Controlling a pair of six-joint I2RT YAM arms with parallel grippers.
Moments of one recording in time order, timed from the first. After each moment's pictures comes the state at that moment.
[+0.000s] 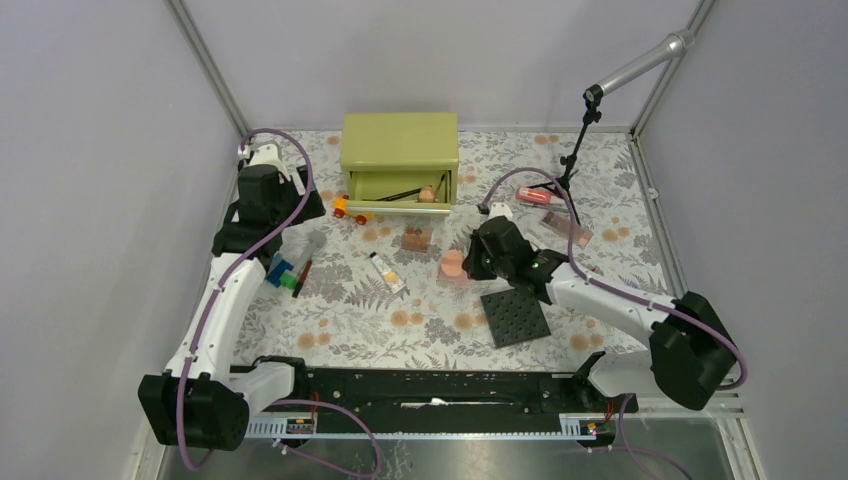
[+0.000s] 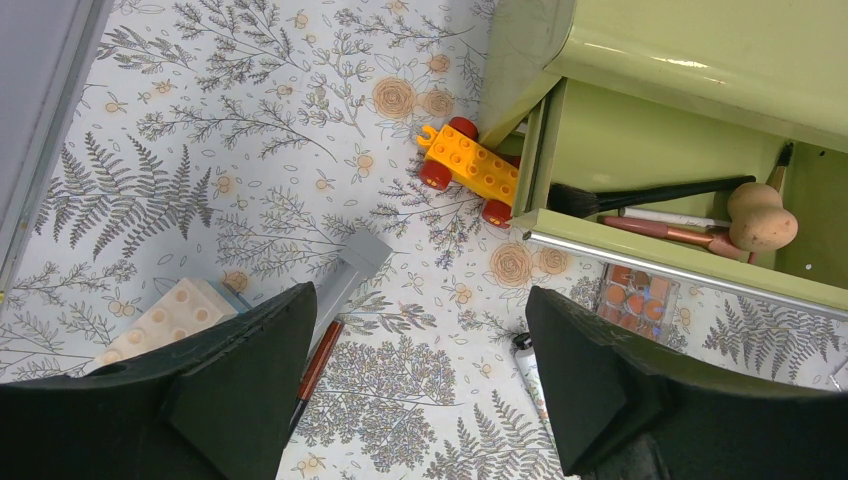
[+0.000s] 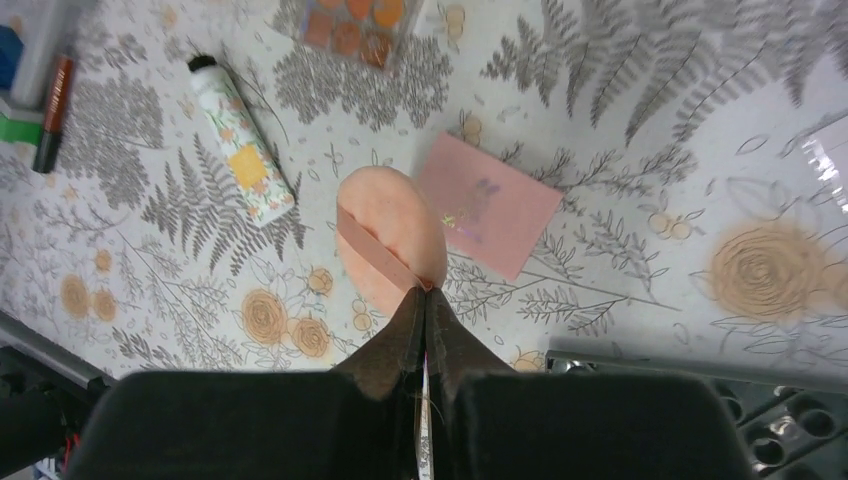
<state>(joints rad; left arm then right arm) -0.07 1.09 1.03 -0.48 -0.11 -0.29 0.76 1.34 0.77 -0.18 0.09 0.64</state>
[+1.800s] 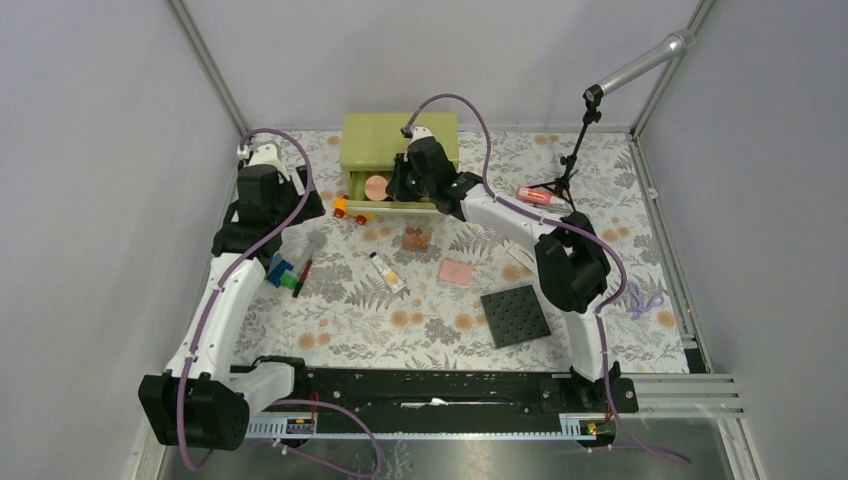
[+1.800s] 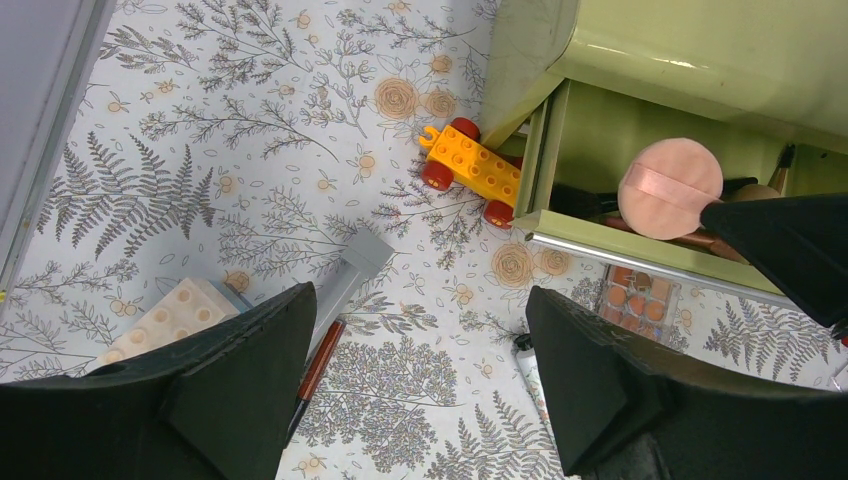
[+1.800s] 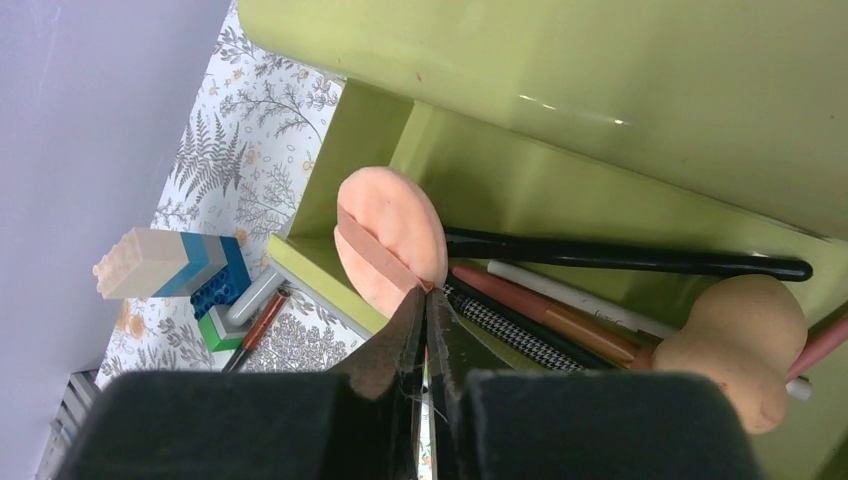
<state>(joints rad) -0.07 1.09 1.03 -0.48 -0.11 -0.29 0.73 2.08 1.72 -0.14 -0.05 0.54</state>
